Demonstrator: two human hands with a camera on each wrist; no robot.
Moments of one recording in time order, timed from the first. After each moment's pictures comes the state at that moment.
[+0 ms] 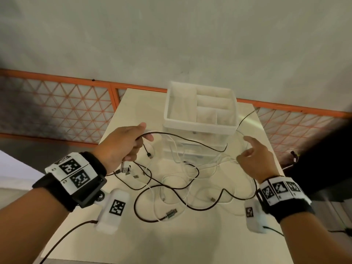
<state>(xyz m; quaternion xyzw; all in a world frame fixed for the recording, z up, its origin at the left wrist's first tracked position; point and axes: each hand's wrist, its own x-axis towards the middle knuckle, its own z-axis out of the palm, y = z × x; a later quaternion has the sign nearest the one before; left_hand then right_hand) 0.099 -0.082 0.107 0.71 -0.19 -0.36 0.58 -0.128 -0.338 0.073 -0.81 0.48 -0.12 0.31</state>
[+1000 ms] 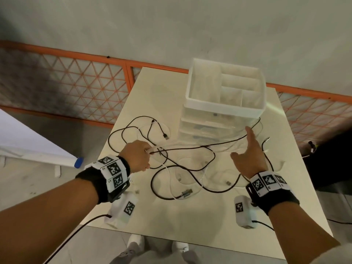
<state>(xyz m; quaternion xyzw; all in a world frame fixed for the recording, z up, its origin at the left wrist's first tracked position) 0.093 -0.043 0.026 0.87 -0.19 -0.35 0.30 -0.102 -0.294 0.011 -0.81 0.47 -0.10 0.35</state>
